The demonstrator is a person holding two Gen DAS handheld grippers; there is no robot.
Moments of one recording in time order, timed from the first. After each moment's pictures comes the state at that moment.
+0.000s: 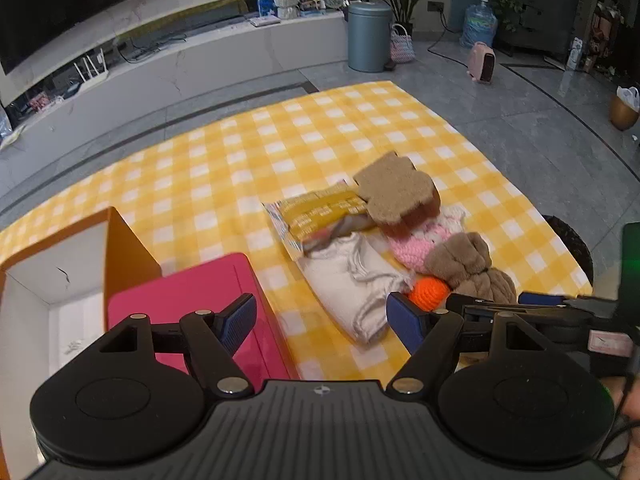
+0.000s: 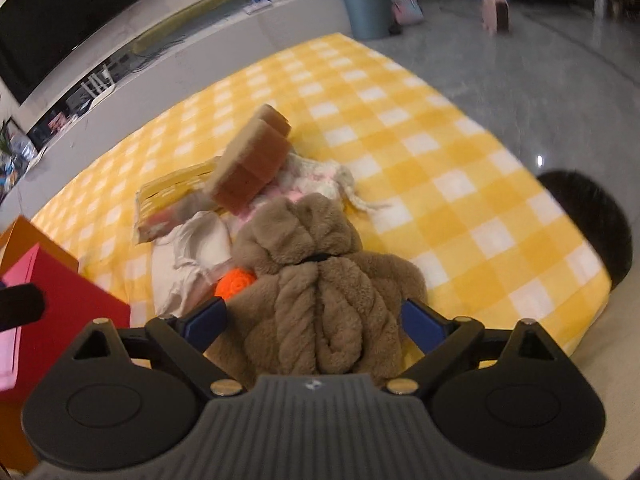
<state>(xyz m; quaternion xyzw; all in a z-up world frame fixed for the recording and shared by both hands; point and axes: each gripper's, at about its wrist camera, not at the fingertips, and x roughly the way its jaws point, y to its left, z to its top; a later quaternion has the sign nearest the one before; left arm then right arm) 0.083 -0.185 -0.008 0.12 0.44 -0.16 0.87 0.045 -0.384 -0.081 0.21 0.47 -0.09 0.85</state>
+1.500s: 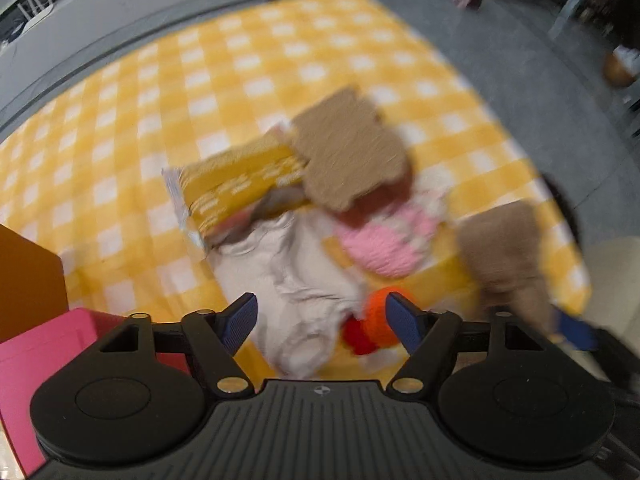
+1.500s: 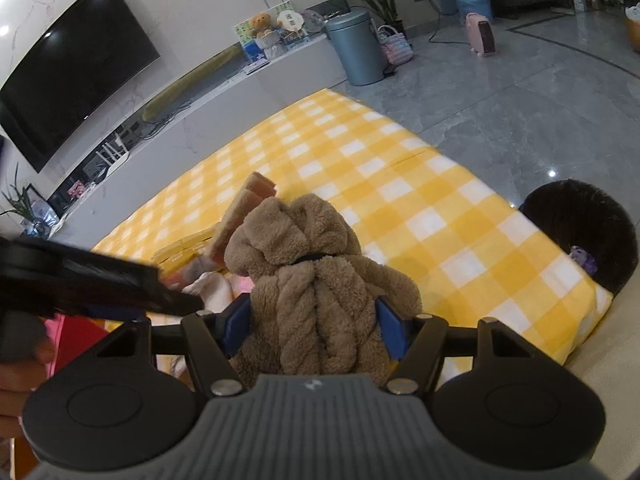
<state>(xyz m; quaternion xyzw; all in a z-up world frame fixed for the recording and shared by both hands) 0.168 -0.262 -0.086 0.12 0.58 -0.18 0.79 0.010 -0.416 -0.060 0.26 0.37 -0.09 0.89</state>
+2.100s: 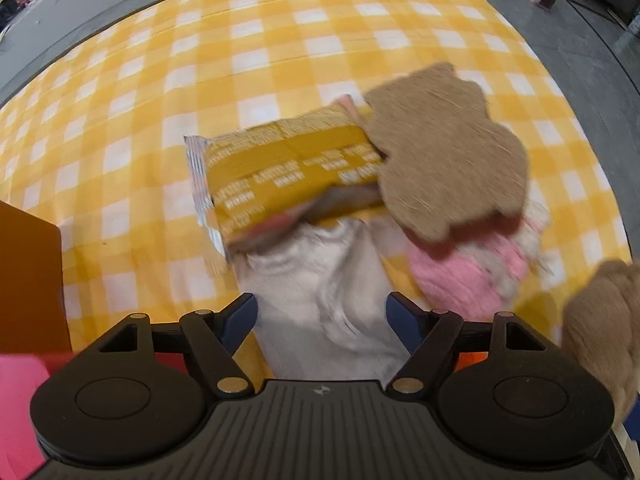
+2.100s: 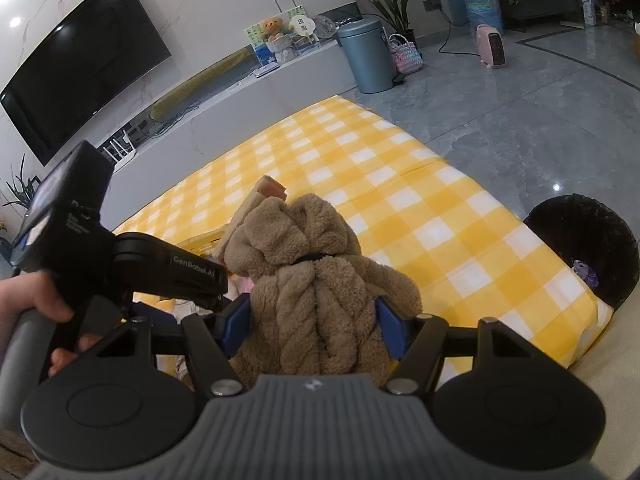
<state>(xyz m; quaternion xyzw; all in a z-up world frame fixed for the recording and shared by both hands) 0.212 -0.254 -0.128 0.09 0.62 -0.10 0.77 0.010 -0.413 -0.058 0.24 0.37 -0.07 0.90</state>
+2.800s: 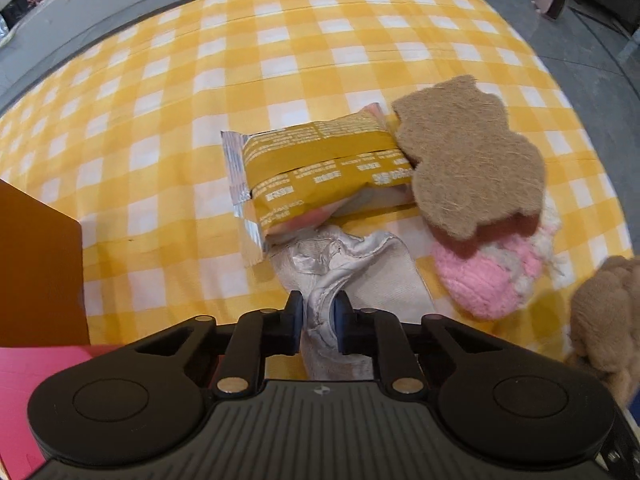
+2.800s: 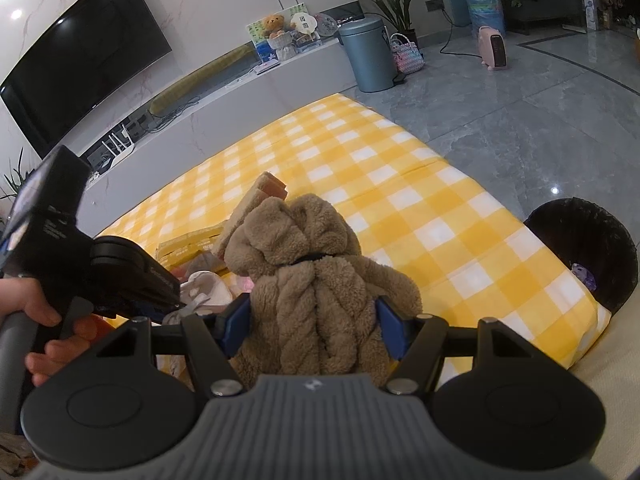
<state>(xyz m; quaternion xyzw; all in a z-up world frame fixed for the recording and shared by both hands) 0.201 -0.234 -0.113 0.08 0.61 -0.10 0.78 0.012 -0.408 -0.059 0.23 0.37 -0.08 0.90</state>
